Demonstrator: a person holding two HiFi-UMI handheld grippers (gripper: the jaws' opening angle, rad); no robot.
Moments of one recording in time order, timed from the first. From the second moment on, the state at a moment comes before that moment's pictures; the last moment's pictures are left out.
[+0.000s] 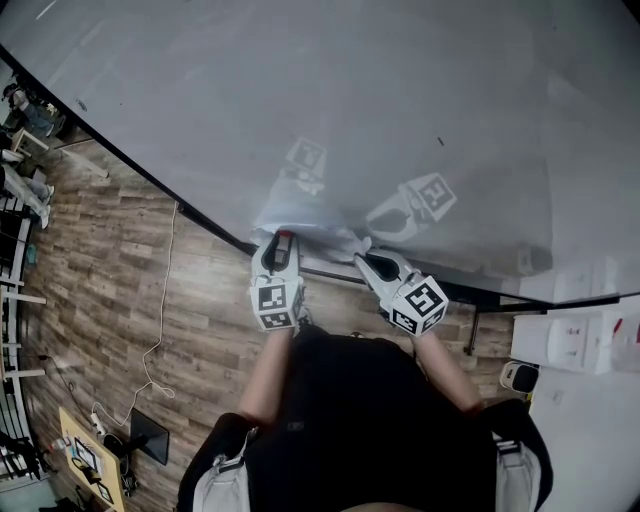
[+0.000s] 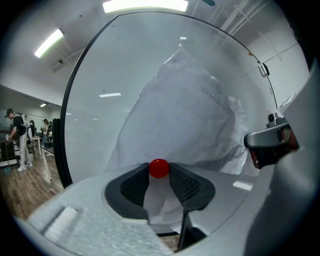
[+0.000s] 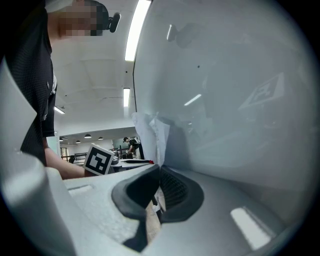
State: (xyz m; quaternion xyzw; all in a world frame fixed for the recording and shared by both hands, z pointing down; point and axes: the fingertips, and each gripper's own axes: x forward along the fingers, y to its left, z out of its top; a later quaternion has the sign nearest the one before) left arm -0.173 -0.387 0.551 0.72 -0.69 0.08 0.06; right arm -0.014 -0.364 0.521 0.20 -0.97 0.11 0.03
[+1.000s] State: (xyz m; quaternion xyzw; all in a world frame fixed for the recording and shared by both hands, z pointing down) left arm -0.177 -0.368 0.559 0.72 -0.68 0.08 0.07; right arm -0.018 -0.358 0.524 0.20 -0.97 0.13 0.03
